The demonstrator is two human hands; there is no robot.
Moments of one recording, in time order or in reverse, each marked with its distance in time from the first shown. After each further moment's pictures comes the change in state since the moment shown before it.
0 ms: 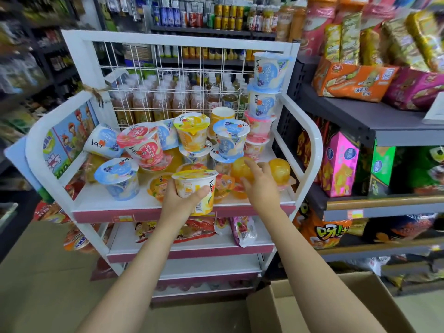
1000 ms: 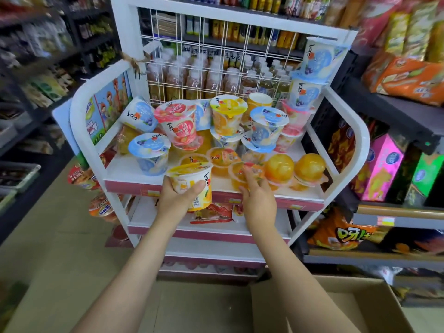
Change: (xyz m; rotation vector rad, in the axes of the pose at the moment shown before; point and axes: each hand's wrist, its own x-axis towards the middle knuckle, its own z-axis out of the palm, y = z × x) left_hand -0.012 -0.035 -0.067 -0.095 0.144 -0.127; right_hand -0.058 -0.043 0.070 -0.149 0.004 -0.063
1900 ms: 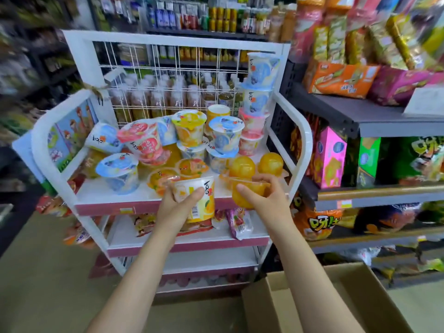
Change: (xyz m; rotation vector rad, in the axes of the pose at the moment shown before) left_hand -0.044 0.027 0.053 0.002 -0.177 -0.041; right_hand -0.036 0.020 -0.142 0.943 -0.074 0.394
